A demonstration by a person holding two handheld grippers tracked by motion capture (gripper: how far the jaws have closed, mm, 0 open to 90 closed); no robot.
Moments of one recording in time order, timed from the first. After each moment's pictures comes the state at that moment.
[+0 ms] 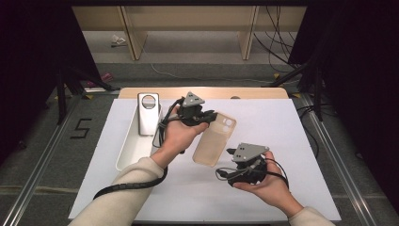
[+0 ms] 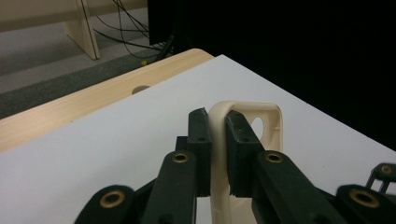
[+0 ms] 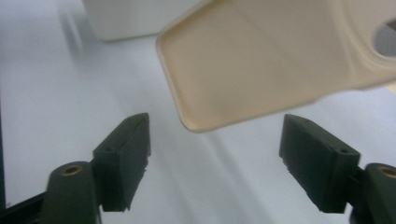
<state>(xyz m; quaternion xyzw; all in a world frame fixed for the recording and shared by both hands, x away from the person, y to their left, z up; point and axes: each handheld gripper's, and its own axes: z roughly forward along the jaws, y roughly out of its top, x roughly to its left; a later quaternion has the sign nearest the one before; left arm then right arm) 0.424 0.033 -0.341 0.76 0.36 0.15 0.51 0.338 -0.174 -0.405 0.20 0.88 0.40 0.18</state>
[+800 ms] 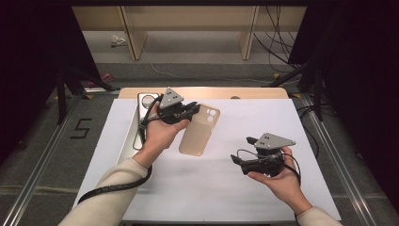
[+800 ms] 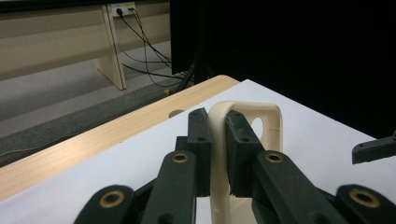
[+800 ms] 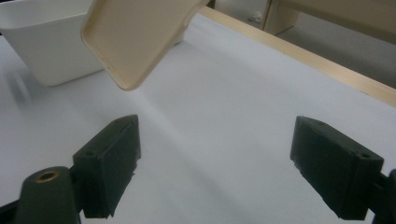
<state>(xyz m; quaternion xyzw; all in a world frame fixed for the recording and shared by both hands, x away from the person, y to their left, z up) 0.425 0.079 -0.336 0.73 0.35 0.21 0.54 0.353 -0.220 -0.405 0.31 0.81 0.45 0.20</state>
